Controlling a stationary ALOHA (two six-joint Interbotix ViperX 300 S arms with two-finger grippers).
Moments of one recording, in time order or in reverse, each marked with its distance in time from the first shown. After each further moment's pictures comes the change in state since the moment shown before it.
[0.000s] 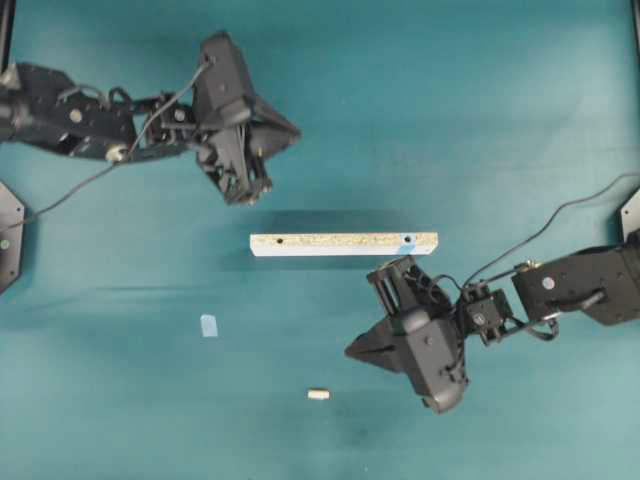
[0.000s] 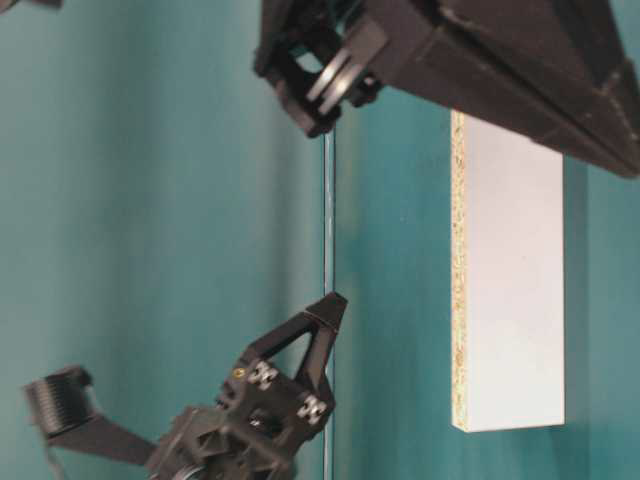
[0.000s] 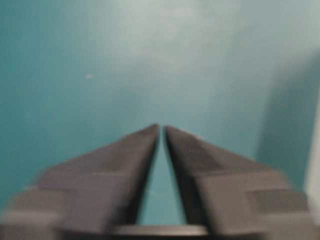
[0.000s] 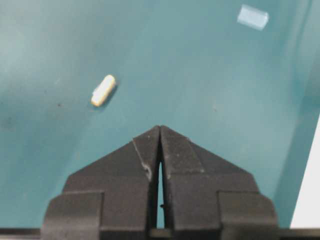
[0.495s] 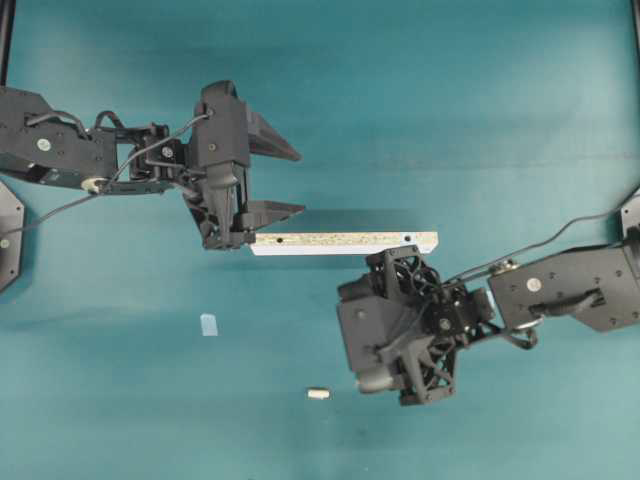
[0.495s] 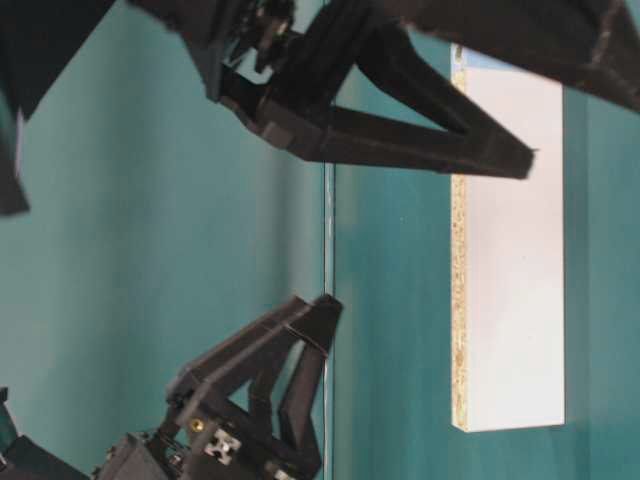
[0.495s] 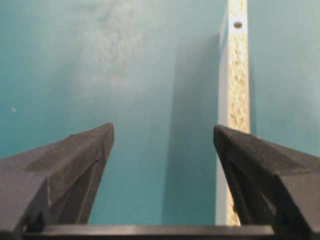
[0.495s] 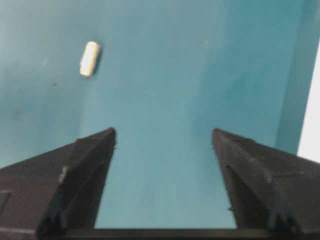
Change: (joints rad) left arm -0.133 -0.106 -0.005 0.003 0.135 0.095; right arm 0.000 -0.021 -0.232 0.000 0.581 0.321
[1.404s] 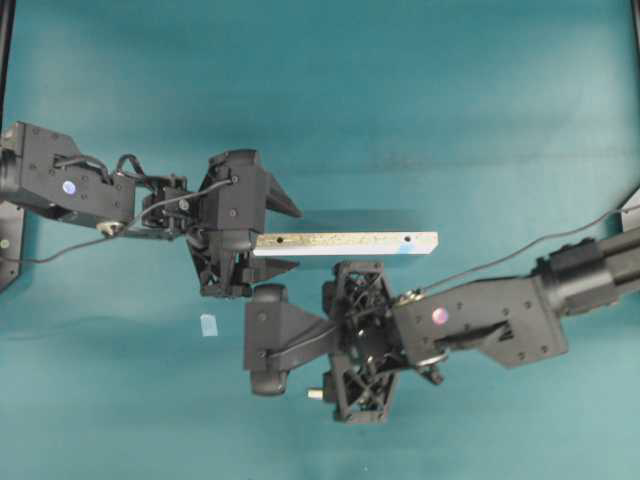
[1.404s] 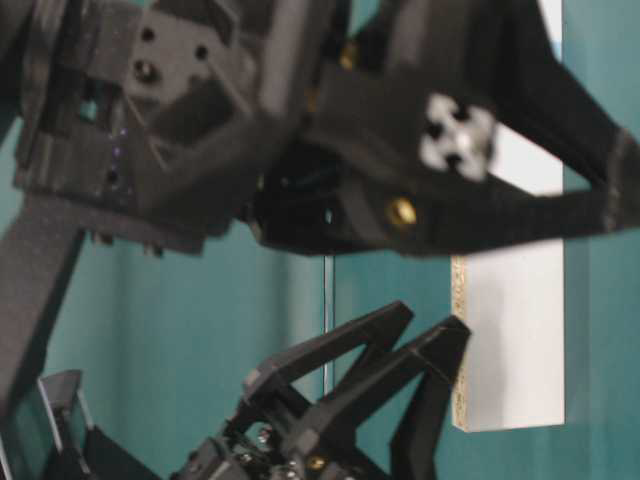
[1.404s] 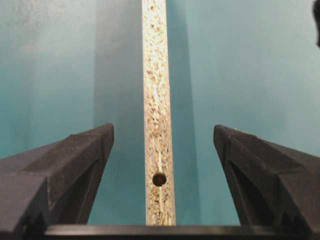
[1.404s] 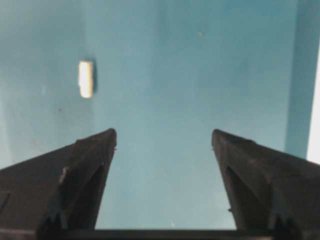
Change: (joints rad) left arm -0.114 0.104 0.000 0.000 -0.014 -0.002; right arm 0.009 0.218 -0.397 0.029 0.463 0.146
